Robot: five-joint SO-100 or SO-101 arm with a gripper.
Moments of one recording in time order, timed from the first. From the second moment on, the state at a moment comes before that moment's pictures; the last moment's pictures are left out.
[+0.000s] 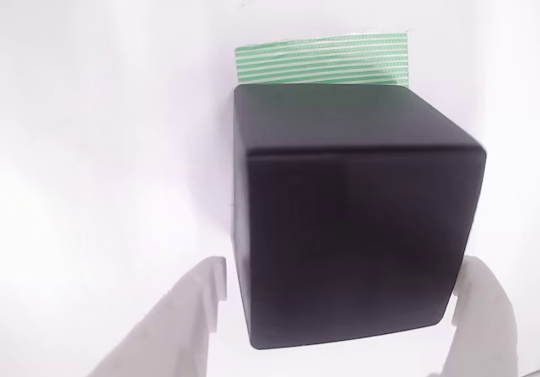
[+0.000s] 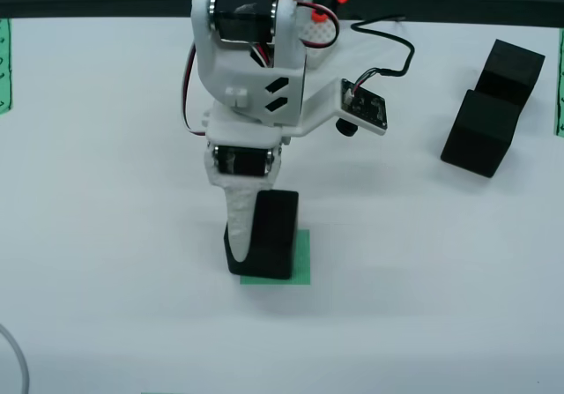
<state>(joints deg) 2.5 85.4 98.8 72.6 -2.5</state>
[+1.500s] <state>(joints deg) -80.6 95.0 96.9 89.3 18.5</state>
